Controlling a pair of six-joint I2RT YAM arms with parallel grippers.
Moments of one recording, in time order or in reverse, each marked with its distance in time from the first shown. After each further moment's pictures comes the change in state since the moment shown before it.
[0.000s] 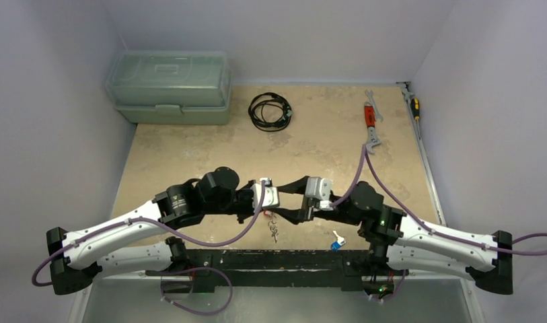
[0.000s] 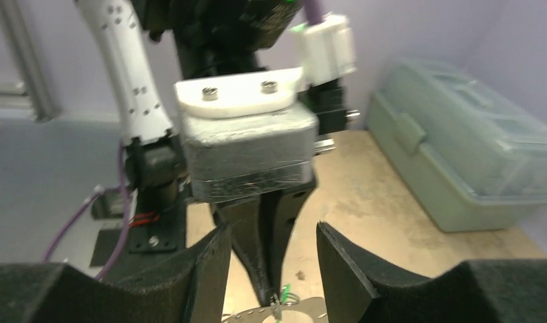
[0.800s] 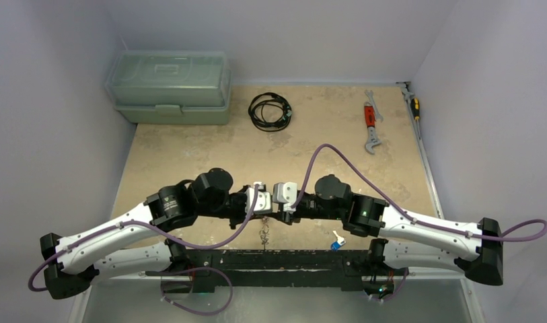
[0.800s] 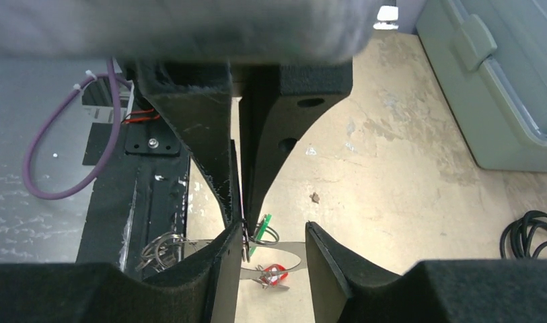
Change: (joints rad) left arm 0.019 -0.051 0.008 -0.116 0.100 -0.004; right arm -0.003 0.207 0.142 -0.334 -0.075 -0.120
